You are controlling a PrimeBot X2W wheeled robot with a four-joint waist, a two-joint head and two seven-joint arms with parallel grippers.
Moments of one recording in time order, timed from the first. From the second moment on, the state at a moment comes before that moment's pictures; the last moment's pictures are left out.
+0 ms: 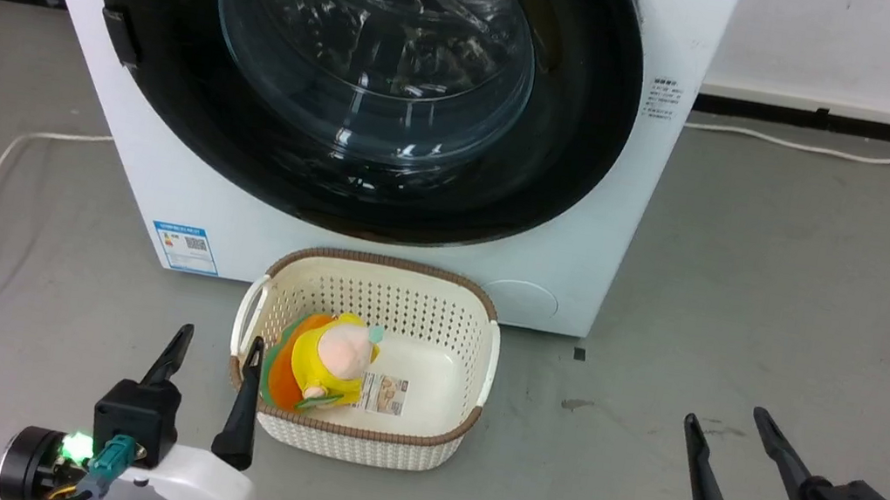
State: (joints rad) left arm -0.01 0.05 -0.03 0.01 -0.02 0.00 -0.05; right arm 0.01 -0.06 0.00 0.00 0.03 0.13 -0.05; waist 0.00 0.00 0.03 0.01
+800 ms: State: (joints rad) left arm -0.07 0.05 -0.09 -0.01 -0.03 0.01 -0.10; right arm -0.29 -0.15 0.00 0.05 0.25 0.13 -0.05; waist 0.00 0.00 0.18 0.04
